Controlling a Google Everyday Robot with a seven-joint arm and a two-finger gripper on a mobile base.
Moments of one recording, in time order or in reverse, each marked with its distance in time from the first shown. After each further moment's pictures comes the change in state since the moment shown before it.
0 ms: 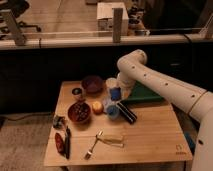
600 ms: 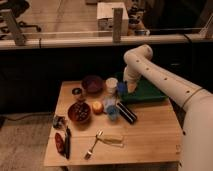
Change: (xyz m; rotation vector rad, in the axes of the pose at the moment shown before) arm 0.058 -0.029 0.012 0.003 0.040 0.095
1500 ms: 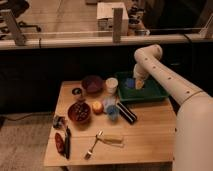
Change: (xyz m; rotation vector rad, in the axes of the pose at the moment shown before) arm 0.068 -0.011 0.017 0.043 0.028 0.219
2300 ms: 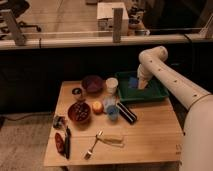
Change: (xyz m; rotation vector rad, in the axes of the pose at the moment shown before) arm 0.017 0.001 -0.006 0.054 0.008 0.062
